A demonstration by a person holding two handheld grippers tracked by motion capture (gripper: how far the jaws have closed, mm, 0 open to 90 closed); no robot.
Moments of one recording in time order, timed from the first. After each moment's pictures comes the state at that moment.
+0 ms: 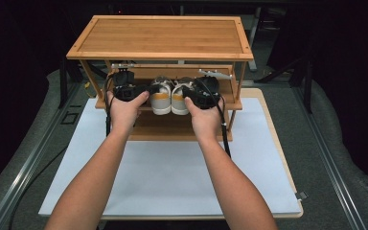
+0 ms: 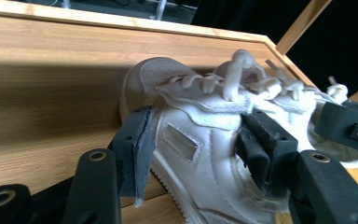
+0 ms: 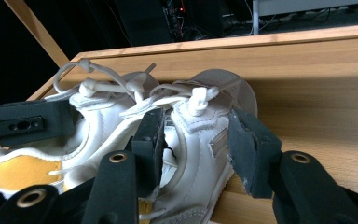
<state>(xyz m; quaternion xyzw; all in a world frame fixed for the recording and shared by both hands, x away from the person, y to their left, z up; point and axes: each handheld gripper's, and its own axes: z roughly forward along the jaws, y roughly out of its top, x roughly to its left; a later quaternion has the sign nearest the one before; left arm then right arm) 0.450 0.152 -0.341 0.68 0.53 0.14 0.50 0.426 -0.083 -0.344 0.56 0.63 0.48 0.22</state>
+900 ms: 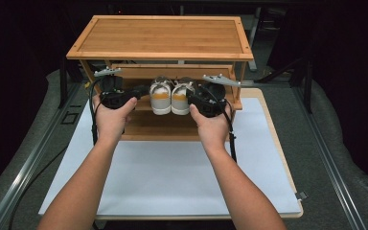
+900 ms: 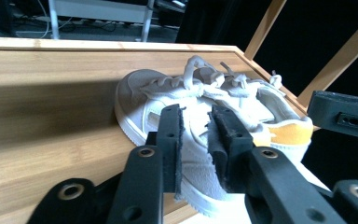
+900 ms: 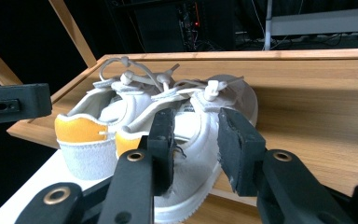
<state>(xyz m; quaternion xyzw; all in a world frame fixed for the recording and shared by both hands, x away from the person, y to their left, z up) 0.410 0.174 -0.328 0.68 0.47 0.16 0.53 0.391 -0.095 -0.335 0.52 0.64 0.51 0.24</state>
